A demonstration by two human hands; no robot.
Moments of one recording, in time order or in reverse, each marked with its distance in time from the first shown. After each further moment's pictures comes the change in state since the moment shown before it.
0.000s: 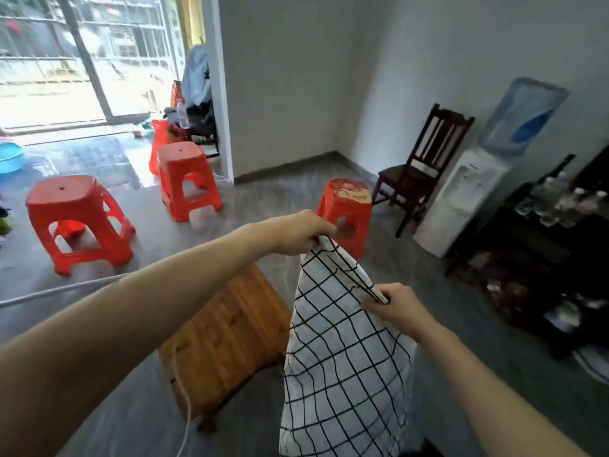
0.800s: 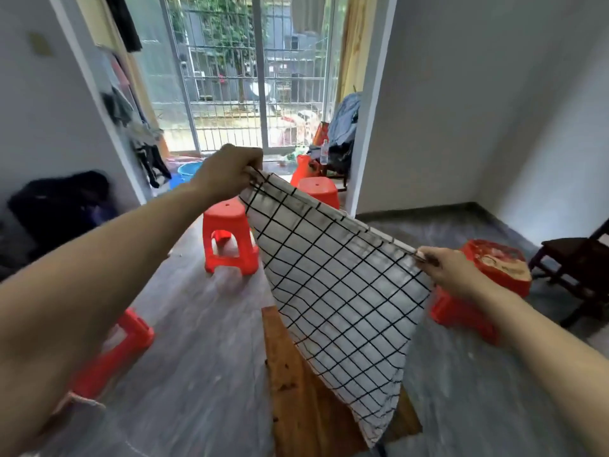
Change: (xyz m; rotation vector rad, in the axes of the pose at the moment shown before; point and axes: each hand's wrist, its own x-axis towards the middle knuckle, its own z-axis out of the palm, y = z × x) left_hand -0.272 -0.233 -0.212 0.315 0.667 -0.733; right_hand 0.227 -0.240 0.042 -0.277 0.012 -0.635
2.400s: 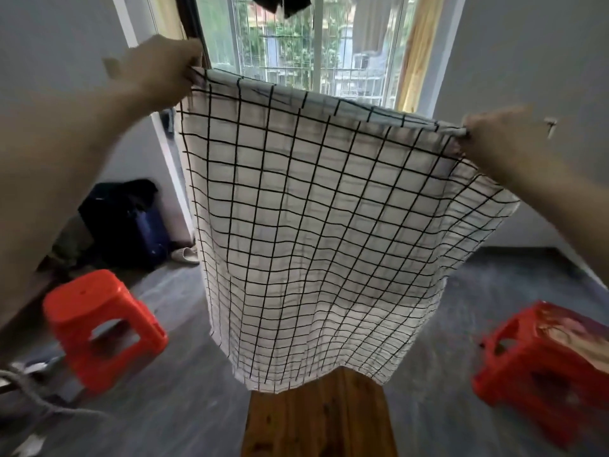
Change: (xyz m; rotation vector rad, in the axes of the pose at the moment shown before) left_hand 0.161 -0.009 -0.085 0.599 0.258 -0.296; right_hand 0.282 0.052 -0.184 -0.657 0.619 -0.357
